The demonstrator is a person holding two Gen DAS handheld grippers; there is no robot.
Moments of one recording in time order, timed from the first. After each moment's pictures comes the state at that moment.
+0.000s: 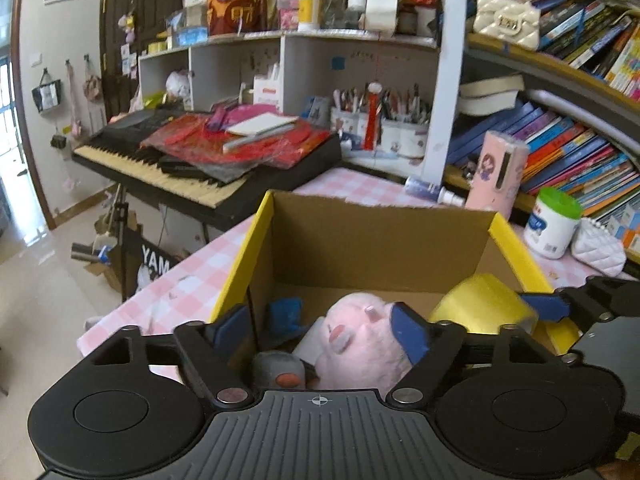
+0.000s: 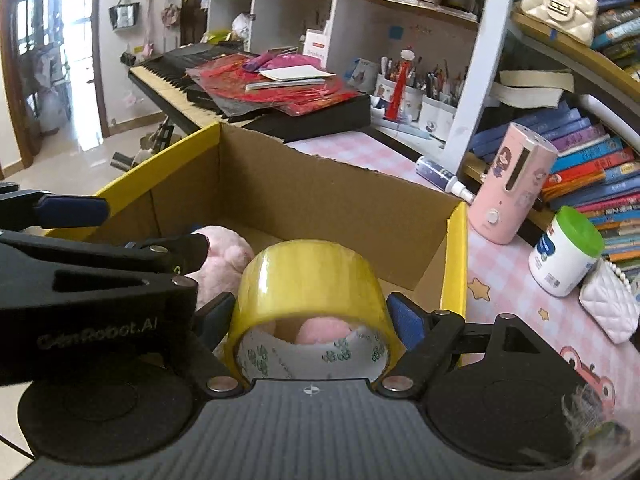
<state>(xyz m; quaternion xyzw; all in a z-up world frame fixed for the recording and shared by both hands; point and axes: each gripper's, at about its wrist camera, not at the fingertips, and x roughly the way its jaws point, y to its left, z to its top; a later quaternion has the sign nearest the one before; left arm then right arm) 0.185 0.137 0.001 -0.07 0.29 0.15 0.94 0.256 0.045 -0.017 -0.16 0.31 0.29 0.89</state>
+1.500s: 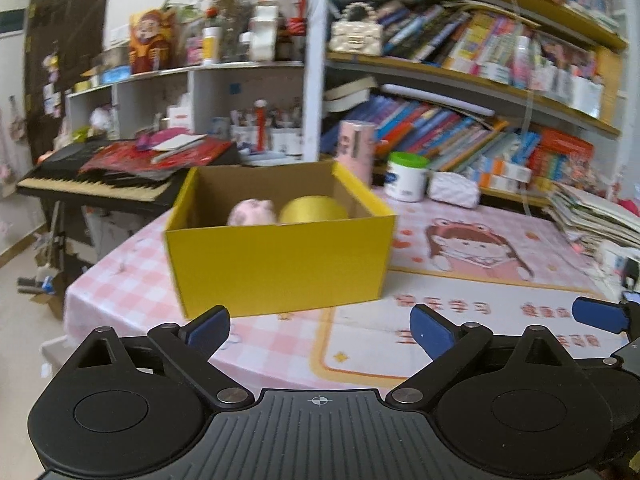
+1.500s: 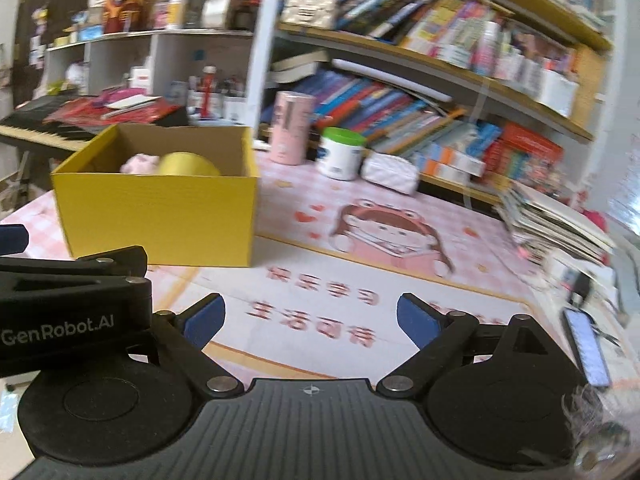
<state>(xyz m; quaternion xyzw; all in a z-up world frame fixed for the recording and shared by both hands) 0.006 0.068 0.006 -0.02 0.26 -0.01 0.97 0.005 -0.059 -0.010 -0.09 0.27 -0.01 0.96</state>
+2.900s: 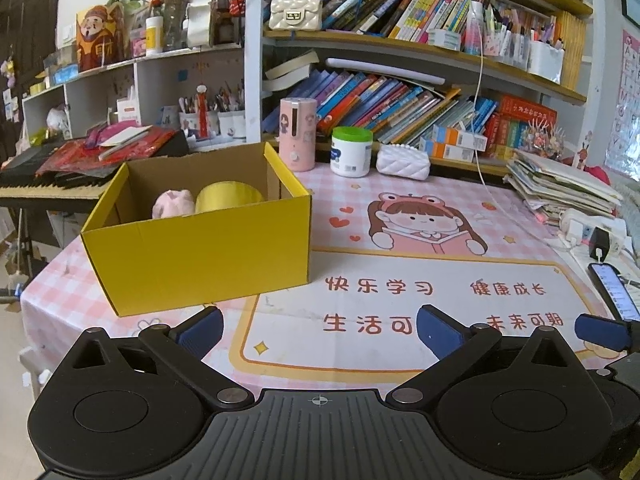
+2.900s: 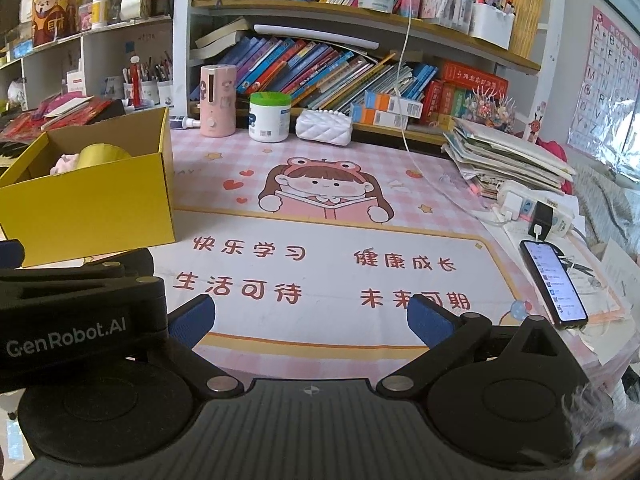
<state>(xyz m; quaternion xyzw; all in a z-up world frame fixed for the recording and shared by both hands) 0.017 0.012 0.003 -0.01 0.30 -0.06 0.95 0.006 -0.120 -0.017 -0.03 0.31 -0.07 0.95</state>
